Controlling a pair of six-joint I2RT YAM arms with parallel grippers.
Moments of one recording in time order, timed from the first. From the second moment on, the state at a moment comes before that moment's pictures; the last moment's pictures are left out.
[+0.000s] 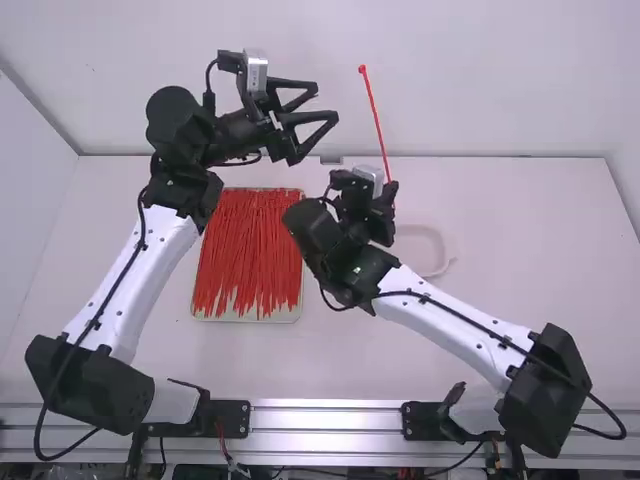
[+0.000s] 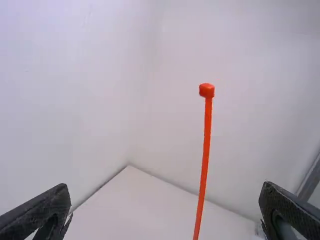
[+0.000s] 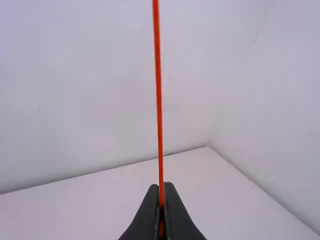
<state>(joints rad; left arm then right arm) -0.22 1.47 1.46 0.33 0.93 -0.49 0.91 1.51 1.20 -0.22 1.53 0.23</state>
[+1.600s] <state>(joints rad) -0.27 1.47 1.46 0.39 0.83 -0.58 1.02 1.51 1.20 -0.22 1.47 0.22</state>
